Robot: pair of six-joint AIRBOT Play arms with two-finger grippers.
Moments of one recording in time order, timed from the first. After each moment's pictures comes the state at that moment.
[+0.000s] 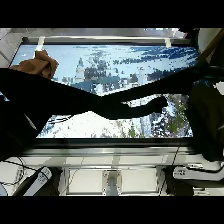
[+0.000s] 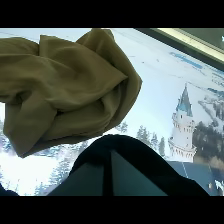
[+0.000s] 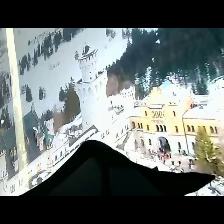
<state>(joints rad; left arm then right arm) 0.63 -1.00 1.22 0.97 -0.80 -1.16 -0.43 -1.45 1.45 -0.89 0.94 1.35</state>
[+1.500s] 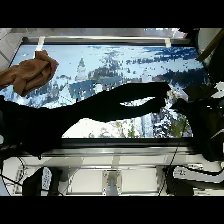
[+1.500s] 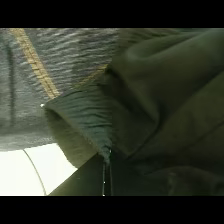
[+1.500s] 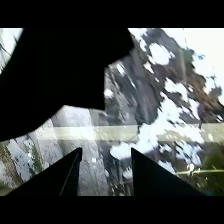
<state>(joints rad) 0.63 -0.60 0.48 1.67 -1.04 -1.44 -0.46 -1.39 1.01 -0.99 1.19 1.19</state>
